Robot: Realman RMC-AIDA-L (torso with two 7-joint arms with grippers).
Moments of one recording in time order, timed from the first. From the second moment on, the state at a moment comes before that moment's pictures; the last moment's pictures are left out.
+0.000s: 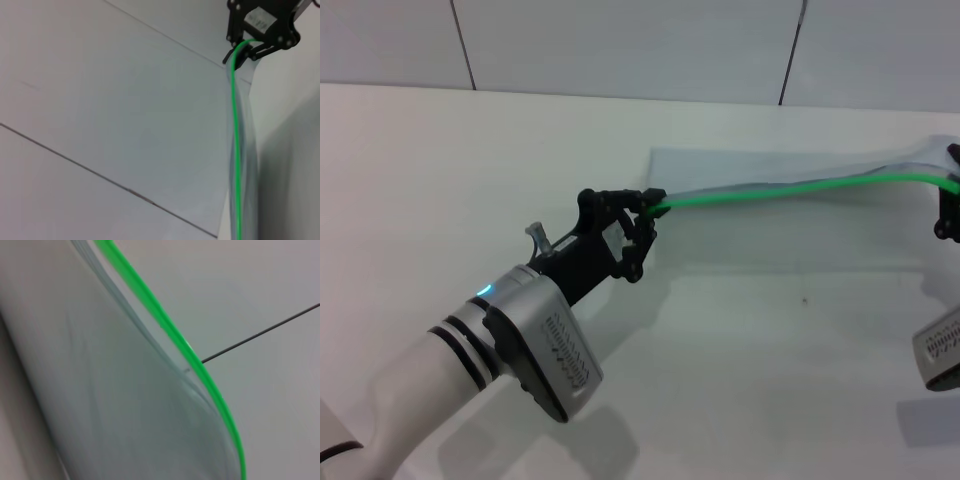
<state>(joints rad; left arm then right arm) -0.64 -2.05 0.13 -0.37 1.69 1.16 0.91 0.40 2.03 -2.39 -0.34 0.93 -1.04 -1.08</state>
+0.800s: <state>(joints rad) -0.61 -2.05 0.08 -0.32 1.66 1.42 0.56 0.35 2.03 -2.40 -0.34 0.98 -1.35 -0.86</state>
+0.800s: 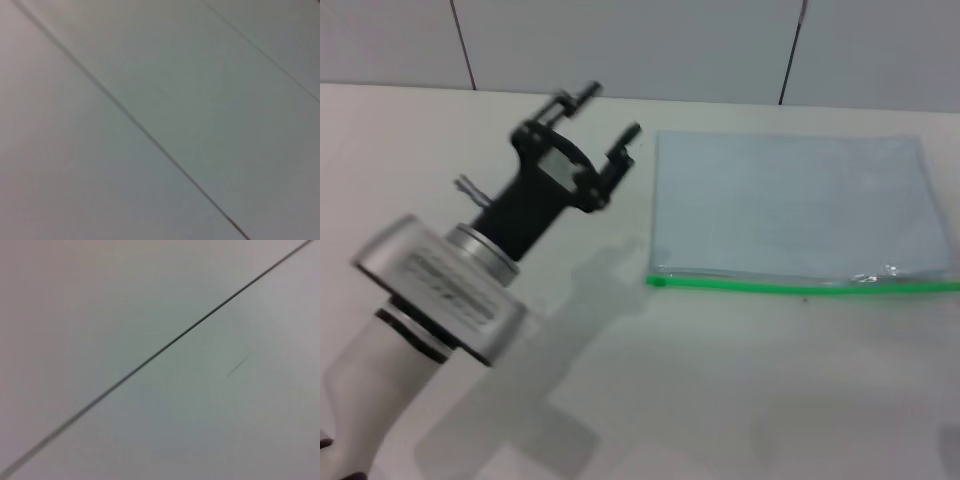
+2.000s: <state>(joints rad) -0.55 -2.04 0.07 -0.15 1.38 1.57 -0.33 0.38 2.03 -2.49 -0.28 0.96 -1.57 -0.01</state>
